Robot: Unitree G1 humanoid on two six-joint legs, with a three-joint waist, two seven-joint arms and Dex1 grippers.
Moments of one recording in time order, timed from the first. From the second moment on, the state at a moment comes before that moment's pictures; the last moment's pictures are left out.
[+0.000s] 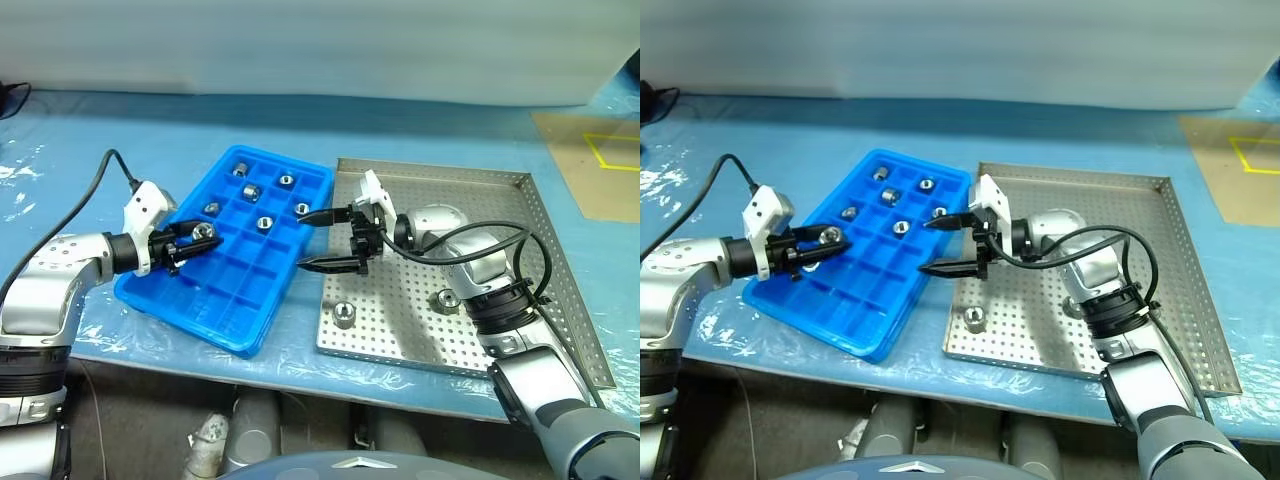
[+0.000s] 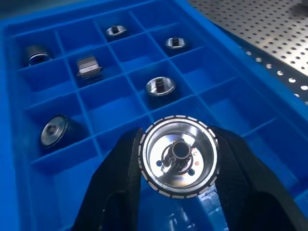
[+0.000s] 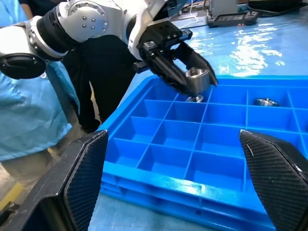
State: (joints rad) left arm -0.30 0.74 0.19 -0.08 -0.36 0.57 -0.99; right arm -0.68 -0.41 0.26 0.06 0.46 0.47 1.21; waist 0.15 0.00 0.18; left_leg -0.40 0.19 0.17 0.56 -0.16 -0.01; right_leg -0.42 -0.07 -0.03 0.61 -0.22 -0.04
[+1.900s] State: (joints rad) left arm -0.91 0.18 -0.27 0.53 -0.28 0.35 -1.19; right arm -0.29 -0.64 -0.07 -0.36 0.53 0.66 0.91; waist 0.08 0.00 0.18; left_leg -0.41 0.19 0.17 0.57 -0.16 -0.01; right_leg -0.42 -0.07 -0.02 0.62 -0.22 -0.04
